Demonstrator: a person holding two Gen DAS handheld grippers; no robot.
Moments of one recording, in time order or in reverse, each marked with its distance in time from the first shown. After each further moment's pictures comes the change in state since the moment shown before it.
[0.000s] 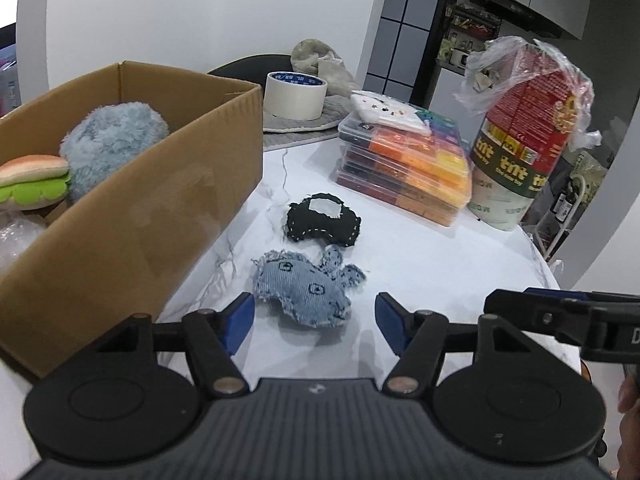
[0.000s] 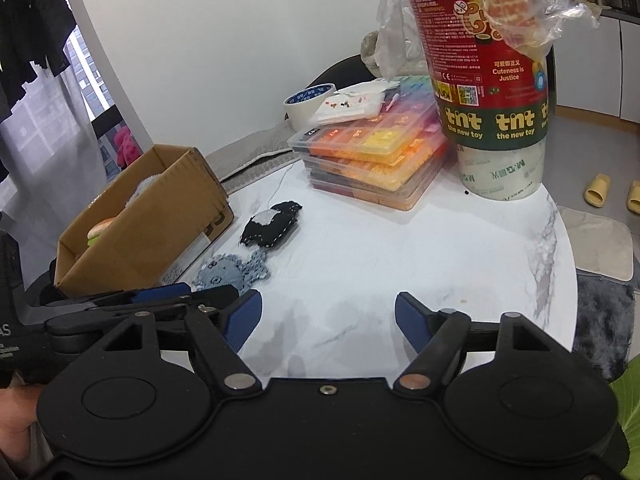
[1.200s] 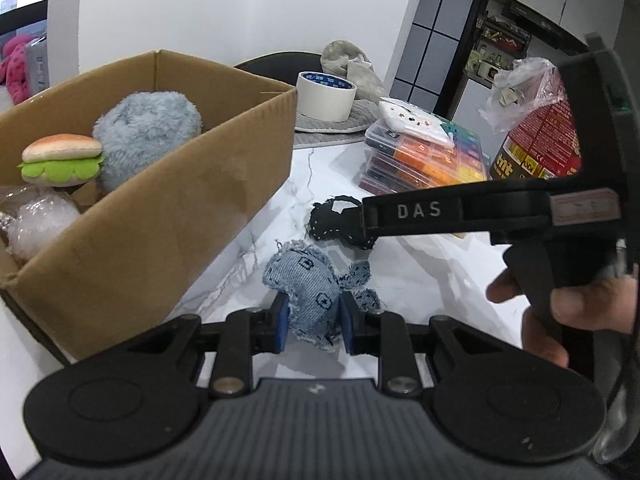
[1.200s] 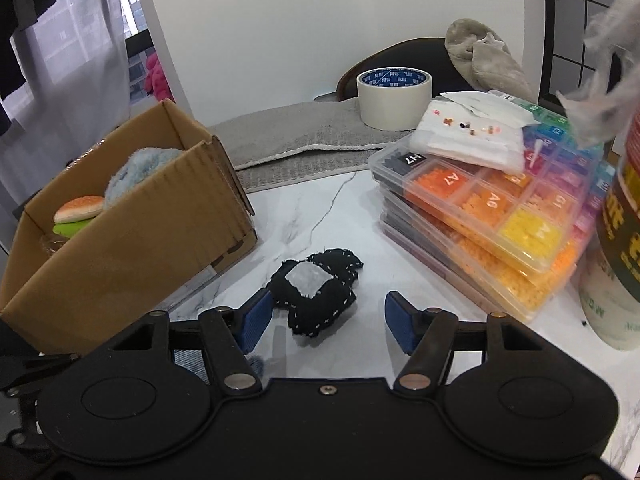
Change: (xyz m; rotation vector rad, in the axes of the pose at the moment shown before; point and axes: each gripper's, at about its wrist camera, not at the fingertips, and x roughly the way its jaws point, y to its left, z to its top) left arm -0.013 0.008 0.000 -0.094 0.005 0.041; right arm 0.107 0.054 0.064 -0.262 0.138 0.030
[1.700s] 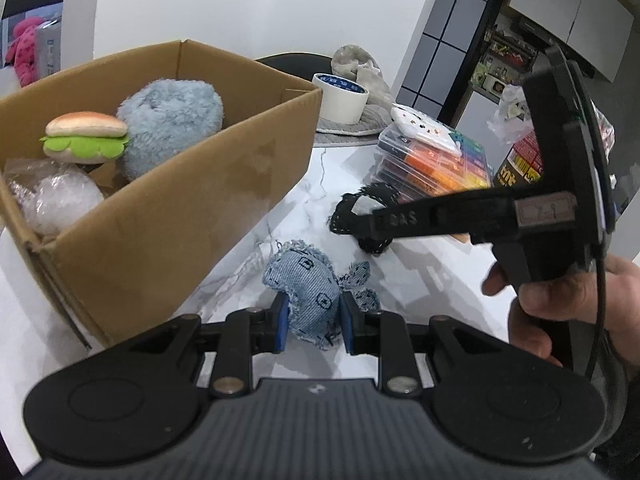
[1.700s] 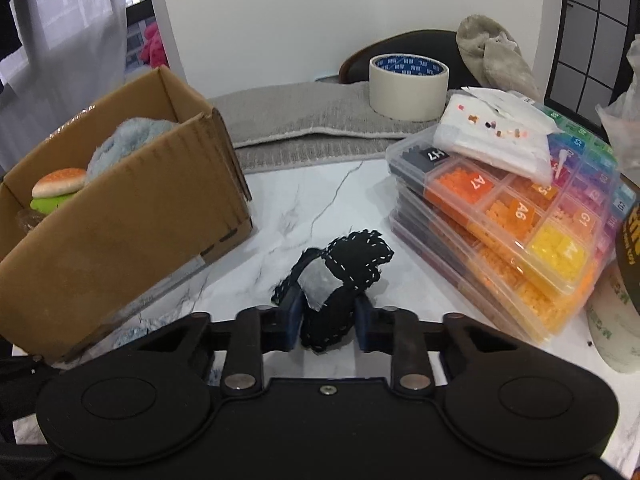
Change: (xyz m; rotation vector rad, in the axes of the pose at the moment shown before) left arm -0.009 0.015 -0.006 -0.063 -0.009 -0.020; right arm 0.015 0.014 0.003 -0.077 0.061 -0.055
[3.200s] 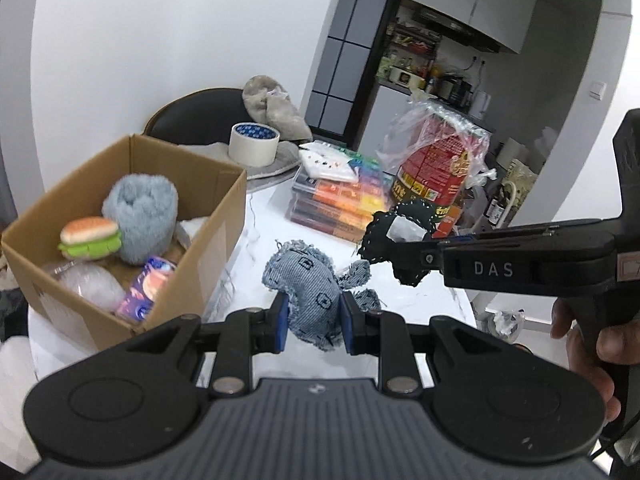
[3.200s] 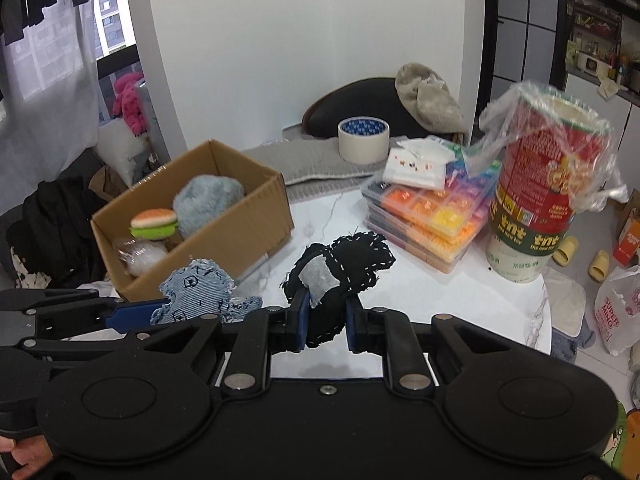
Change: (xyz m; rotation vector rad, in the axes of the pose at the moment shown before) left arm -0.101 0.002 0.032 0.215 -0.011 -0.220; right arm -0.161 0.061 -0.027 0.129 -0.122 -0.131
